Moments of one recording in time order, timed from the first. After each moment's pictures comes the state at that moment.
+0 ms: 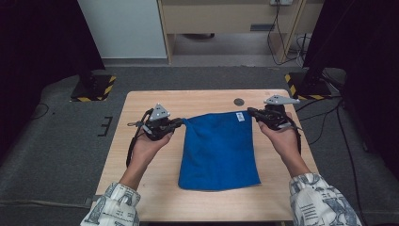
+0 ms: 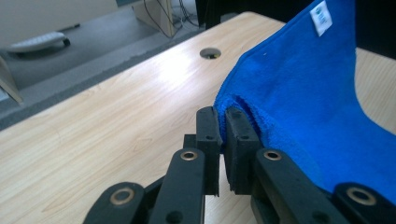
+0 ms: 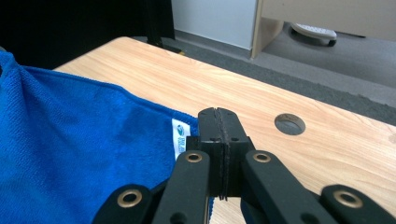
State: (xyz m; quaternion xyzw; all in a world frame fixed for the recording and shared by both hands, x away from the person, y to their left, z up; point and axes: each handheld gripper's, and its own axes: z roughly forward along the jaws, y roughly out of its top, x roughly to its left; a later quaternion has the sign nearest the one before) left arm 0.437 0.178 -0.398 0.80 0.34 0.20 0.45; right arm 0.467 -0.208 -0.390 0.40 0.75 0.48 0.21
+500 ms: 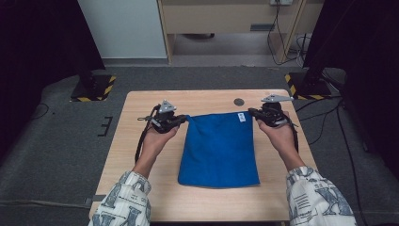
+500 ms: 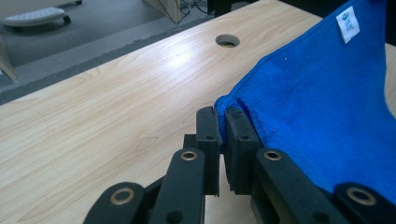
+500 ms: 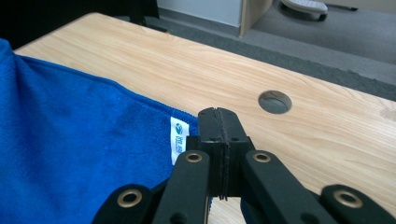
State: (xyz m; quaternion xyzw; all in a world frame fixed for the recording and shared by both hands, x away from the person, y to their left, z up) left arm 0.480 0.166 -0.427 0.80 0.37 0.19 0.44; right arm 0.496 -0.214 -0.416 0.43 0.76 0.44 0.20
